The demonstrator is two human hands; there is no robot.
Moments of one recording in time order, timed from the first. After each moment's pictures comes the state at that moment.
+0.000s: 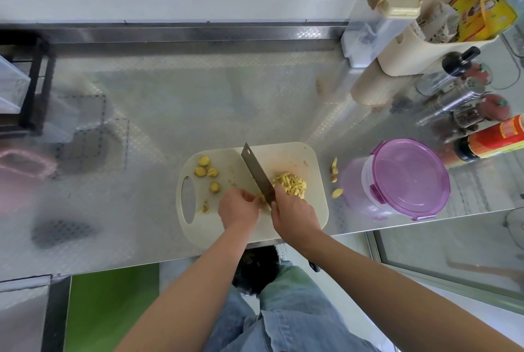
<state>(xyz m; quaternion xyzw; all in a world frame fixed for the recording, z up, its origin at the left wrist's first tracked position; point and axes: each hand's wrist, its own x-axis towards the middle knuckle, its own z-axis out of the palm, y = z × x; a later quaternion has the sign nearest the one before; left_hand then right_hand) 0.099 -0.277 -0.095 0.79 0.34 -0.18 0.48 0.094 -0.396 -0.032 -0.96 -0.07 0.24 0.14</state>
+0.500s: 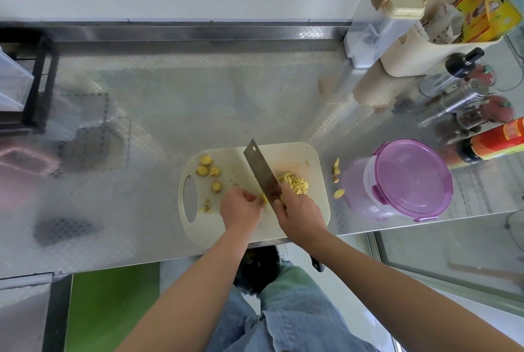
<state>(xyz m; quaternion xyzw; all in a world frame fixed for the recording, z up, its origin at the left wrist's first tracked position) 0.097 -0.275 -0.098 0.78 0.33 -0.18 0.49 0.094 -0.403 -0.032 -0.96 -0.06 0.21 0.18</state>
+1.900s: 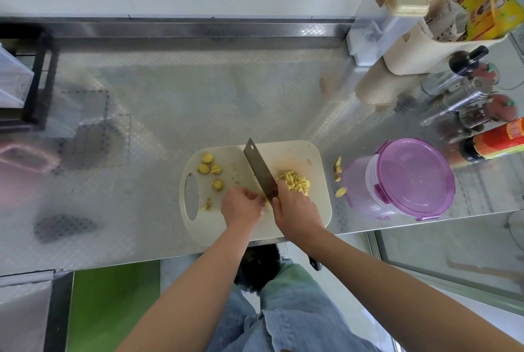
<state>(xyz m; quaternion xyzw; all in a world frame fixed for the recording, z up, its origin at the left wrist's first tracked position) 0.098 -0.274 -0.094 0.77 0.33 -0.18 0.51 0.096 -0.391 -0.029 -0.96 -0.05 0.24 0.16</state>
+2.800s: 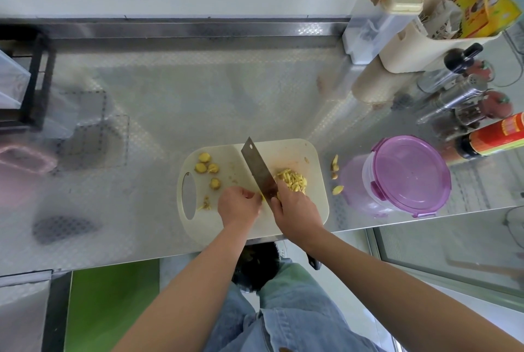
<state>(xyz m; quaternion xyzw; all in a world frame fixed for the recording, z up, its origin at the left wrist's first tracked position) 0.095 -0.274 -0.097 0.77 0.33 -0.18 0.51 0.092 -0.397 -0.024 -0.96 -0.06 0.23 0.18</state>
